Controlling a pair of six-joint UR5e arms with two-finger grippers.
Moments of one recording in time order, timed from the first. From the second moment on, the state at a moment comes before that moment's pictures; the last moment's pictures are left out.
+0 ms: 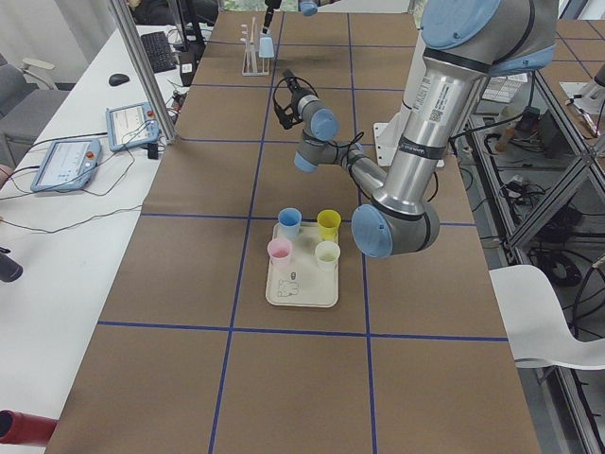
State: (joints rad) left arm -0.59 -2.00 -1.65 -3.21 -1.65 -2.30; right arm 1.27 -1.43 1.51 -0.91 2.19 0.71
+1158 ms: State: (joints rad) left arm -0.98 -1.93 -1.67 -2.59 -2.10 -1.53; right arm 1.31 -1.47 1.74 -1.10 2.28 0.72
